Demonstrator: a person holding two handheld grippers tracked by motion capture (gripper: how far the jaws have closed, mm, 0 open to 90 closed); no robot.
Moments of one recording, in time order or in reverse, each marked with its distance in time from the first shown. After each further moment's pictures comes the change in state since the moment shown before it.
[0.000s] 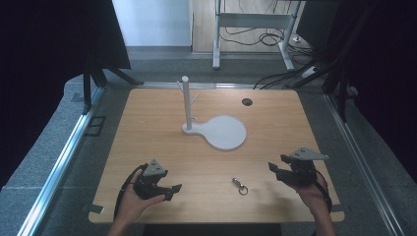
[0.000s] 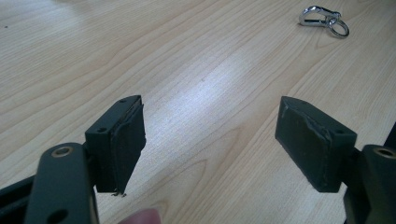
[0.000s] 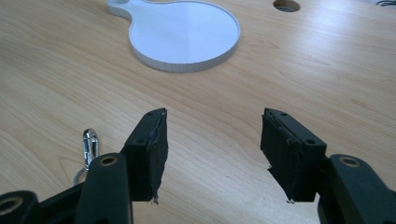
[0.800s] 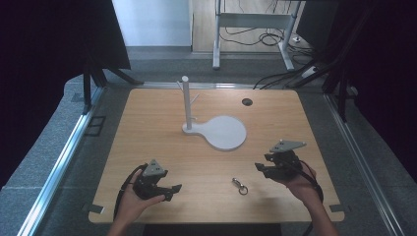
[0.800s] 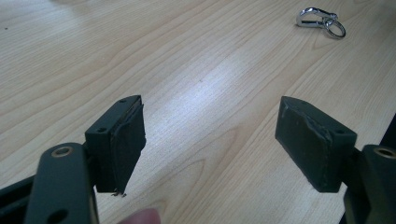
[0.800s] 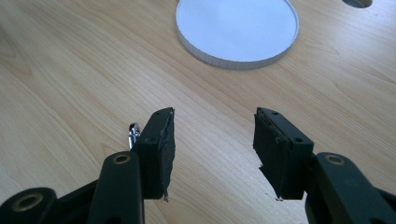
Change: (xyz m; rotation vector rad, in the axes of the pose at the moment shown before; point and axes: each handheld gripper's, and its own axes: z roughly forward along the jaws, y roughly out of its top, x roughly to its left) left arm -0.001 0.000 -0.002 0.000 -0.005 0.003; right arm 0.028 0.037 0.016 0.155 0.109 -0.129
